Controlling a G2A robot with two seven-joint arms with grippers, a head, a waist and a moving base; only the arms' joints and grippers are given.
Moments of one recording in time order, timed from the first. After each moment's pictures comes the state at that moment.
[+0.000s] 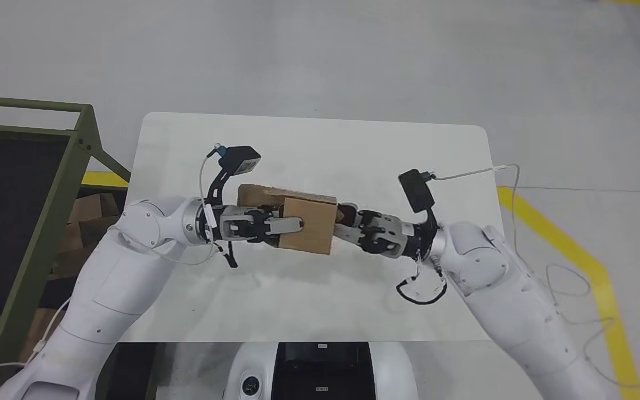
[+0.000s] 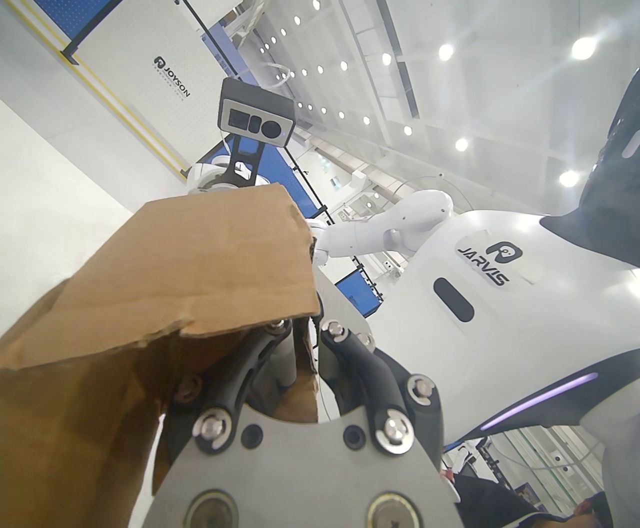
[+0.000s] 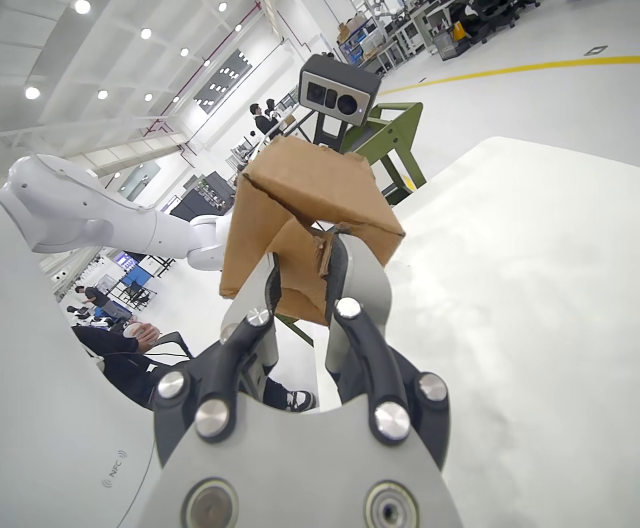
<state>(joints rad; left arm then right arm) 1.21 -0.89 -1.23 -1.71 -0.68 -0.62 -1.20 -1.17 -1.08 1.01 -1.70 -0.09 -0.82 0.56</state>
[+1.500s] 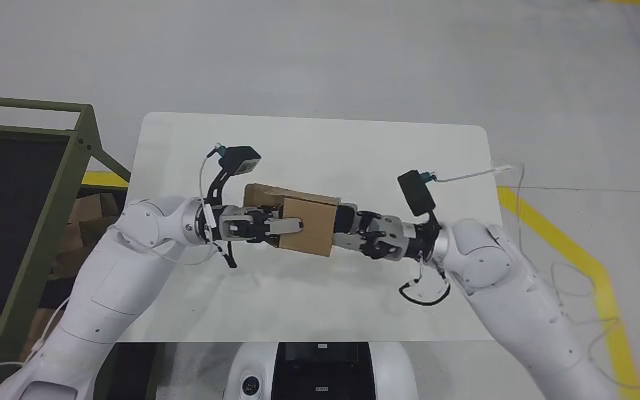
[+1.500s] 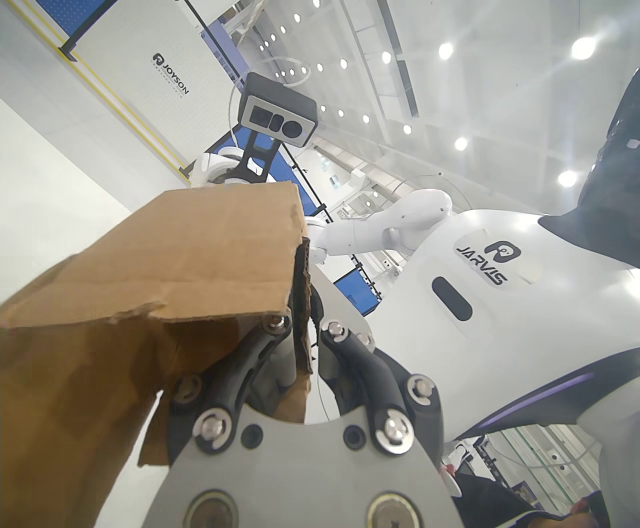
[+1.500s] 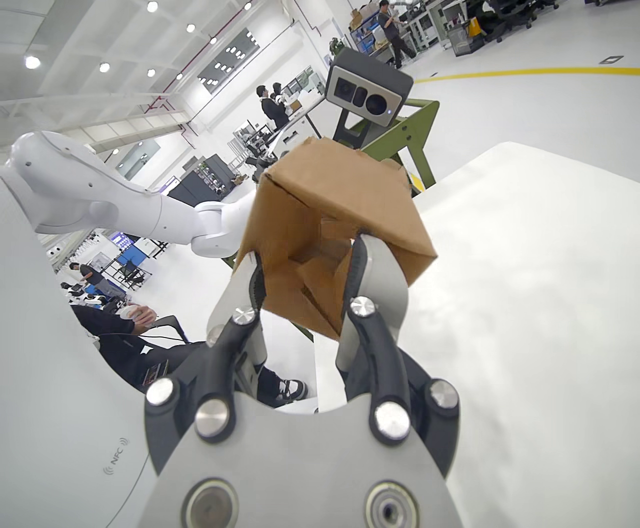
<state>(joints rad) 1.20 -0.89 -1.23 -1.71 -0.69 -0.61 -1.21 -1.18 -1.07 1.04 -1.73 -0.08 -0.82 0.61</state>
